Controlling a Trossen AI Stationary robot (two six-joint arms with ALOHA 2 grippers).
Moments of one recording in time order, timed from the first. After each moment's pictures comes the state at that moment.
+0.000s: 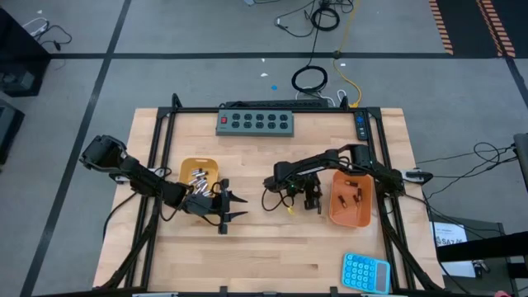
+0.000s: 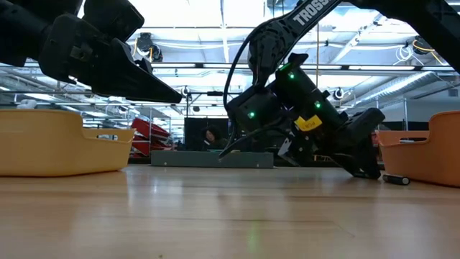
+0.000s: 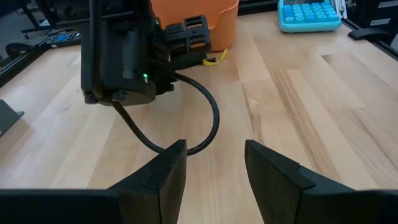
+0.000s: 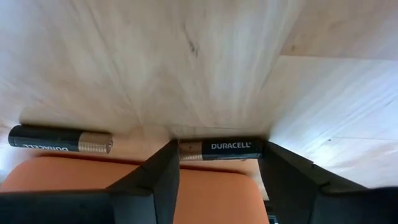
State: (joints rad) left arm -0.42 1.50 0.44 0.66 -0.40 -0.02; right arm -0.01 2.29 1.55 -1.45 0.00 -0.07
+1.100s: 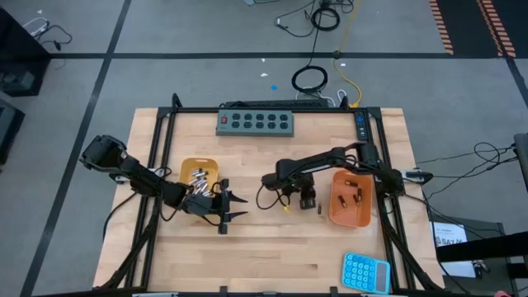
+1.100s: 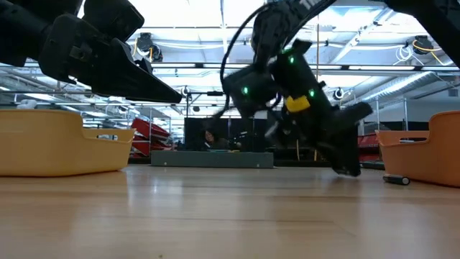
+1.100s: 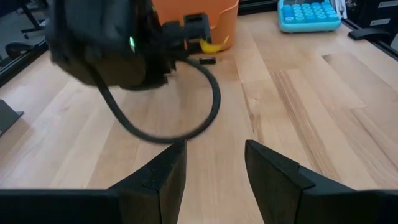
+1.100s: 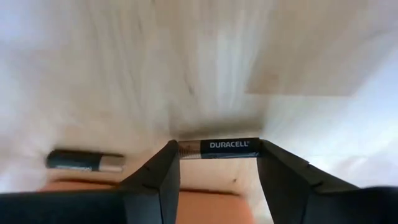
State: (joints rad) left arm -0.42 1.50 0.44 0.66 -0.40 -0.02; right arm 0.00 2.20 1.55 -1.40 0.02 -0.05
